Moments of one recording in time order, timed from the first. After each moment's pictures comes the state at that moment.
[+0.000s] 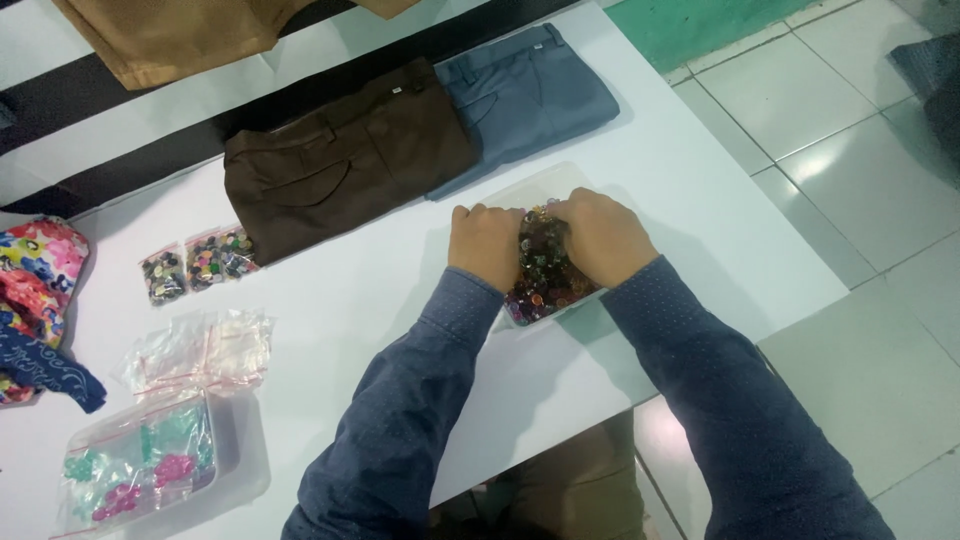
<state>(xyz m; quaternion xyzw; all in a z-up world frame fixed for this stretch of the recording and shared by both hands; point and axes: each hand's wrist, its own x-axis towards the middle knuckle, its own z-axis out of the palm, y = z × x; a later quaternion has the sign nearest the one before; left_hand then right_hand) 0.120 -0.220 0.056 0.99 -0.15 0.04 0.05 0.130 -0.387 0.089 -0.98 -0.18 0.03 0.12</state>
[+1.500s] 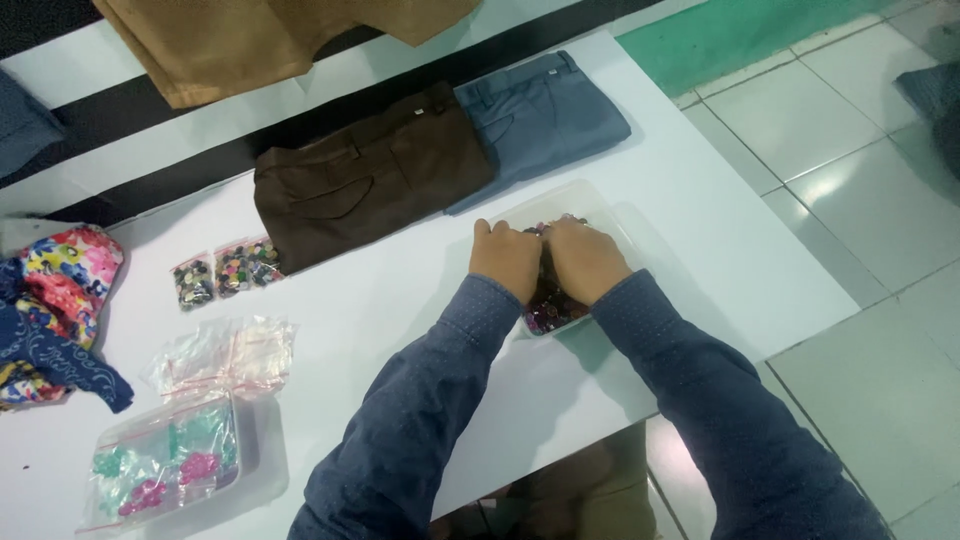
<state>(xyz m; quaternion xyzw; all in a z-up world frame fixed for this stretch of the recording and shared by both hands) 0.121 -0.224 0.054 0.98 -0.18 0.00 0.00 0.129 -0.357 0.050 -0.98 -0.20 0.02 0.08</state>
